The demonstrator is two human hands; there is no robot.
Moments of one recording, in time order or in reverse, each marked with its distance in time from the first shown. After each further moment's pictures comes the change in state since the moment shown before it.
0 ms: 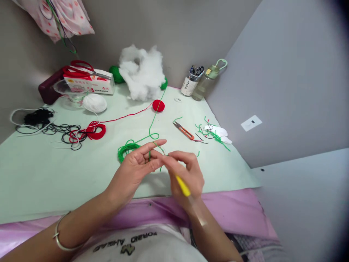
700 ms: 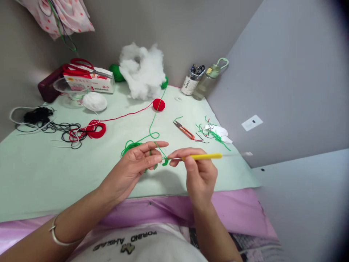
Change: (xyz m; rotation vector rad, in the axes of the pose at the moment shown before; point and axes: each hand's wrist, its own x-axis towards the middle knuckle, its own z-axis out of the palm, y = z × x) left_hand 0.001 0.008 -0.008 0.027 -0.058 -0.066; right_hand 0.014 -0.004 -0.015 0.373 -0.049 0.274
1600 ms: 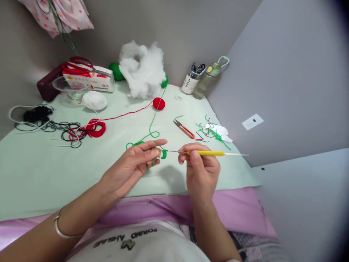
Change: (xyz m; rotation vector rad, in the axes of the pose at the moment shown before) left_hand 0.008 -0.004 -0.001 -0.190 -0.007 -0.060; right_hand 0.003 0.008 0.003 0.072 0.173 0.051
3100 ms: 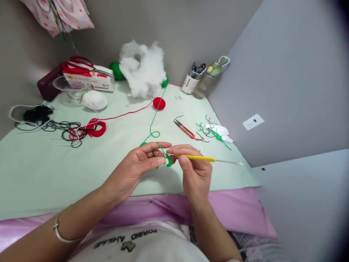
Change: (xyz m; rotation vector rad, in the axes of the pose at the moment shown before) left_hand -0.004 0.000 0.002 0.155 -0.028 0.051; right_hand 0.001 -0.002 0.004 0.015 -0.099 0.037
